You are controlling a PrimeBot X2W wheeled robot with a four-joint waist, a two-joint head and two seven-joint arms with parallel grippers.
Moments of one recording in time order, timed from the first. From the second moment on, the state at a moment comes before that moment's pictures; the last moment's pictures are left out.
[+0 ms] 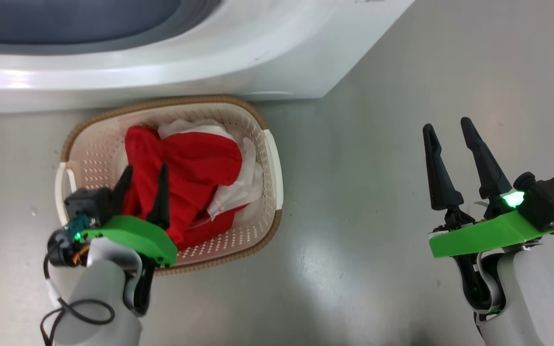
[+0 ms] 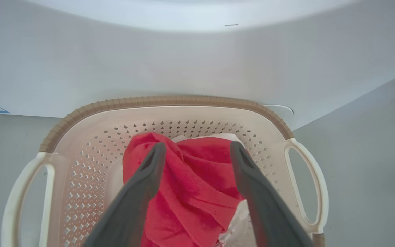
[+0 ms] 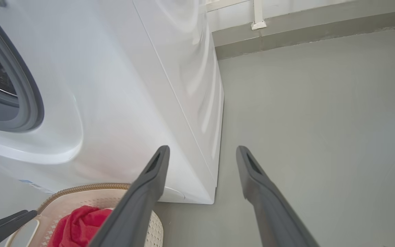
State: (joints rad) left arm -0.61 0.02 -0.06 0.81 -0.30 -0.11 -0.26; right arm -0.31 -0.05 0.05 0.18 0.40 0.12 -0.26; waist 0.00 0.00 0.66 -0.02
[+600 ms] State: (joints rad) left arm -0.45 0.02 -0.04 0.66 -0.26 -0.12 -0.26; right arm -0.19 -0.05 0.05 0.22 0.40 0.12 -0.26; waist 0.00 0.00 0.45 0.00
